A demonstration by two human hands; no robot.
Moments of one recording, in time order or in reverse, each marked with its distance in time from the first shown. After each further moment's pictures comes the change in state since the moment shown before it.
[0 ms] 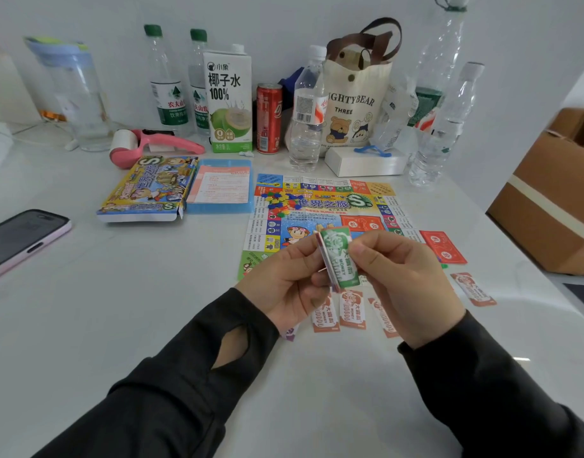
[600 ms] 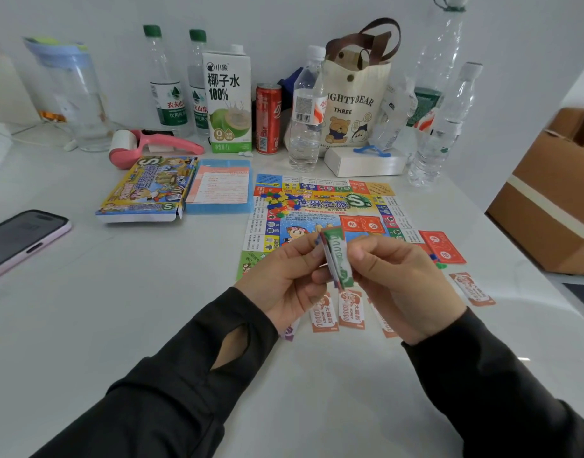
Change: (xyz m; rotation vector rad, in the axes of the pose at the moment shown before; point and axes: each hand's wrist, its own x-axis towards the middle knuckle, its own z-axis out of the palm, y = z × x) left_hand 0.001 0.000 0.004 0.094 0.050 0.072; right_hand 0.004 0.003 -0.002 0.209 -0.126 0.070
